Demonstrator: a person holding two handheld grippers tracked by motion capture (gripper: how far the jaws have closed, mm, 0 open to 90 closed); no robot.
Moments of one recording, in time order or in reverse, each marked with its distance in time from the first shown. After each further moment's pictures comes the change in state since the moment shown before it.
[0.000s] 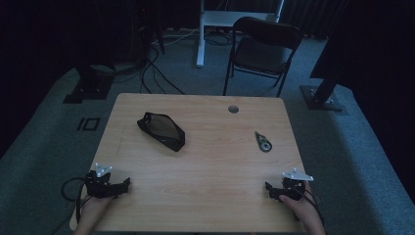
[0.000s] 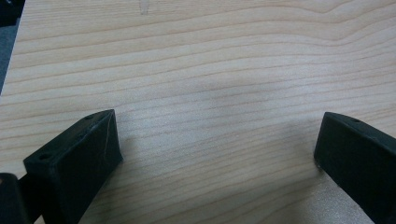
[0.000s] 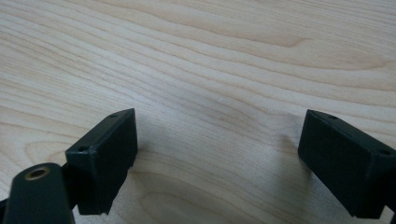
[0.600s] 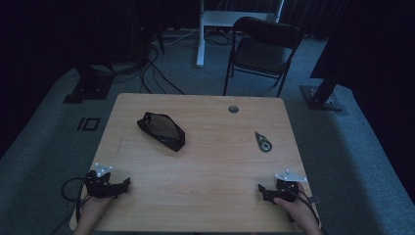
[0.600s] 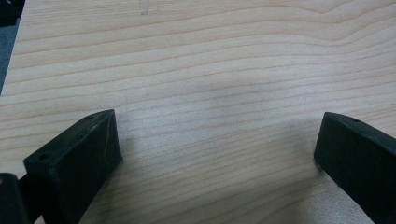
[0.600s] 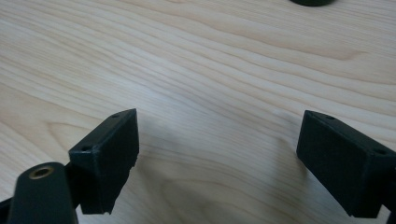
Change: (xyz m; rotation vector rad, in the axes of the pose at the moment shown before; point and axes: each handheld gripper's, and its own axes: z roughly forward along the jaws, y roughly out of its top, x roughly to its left) left arm 0.000 0.000 0.000 0.000 -0.001 0.000; right arm 0.023 0.004 0.002 -0.014 0.080 -0.026
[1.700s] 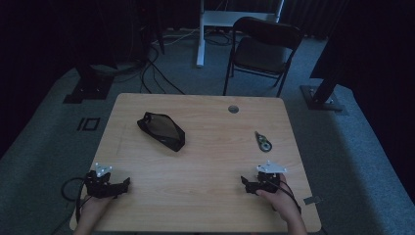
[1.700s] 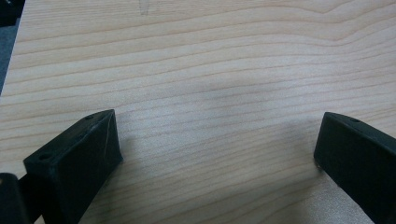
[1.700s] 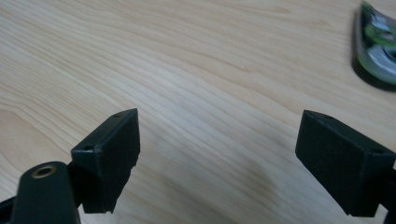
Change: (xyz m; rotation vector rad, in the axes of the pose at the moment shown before) left arm 0.000 0.000 0.000 0.000 -0.001 0.000; right arm 0.041 0.041 0.024 -0.053 0.045 -0.099
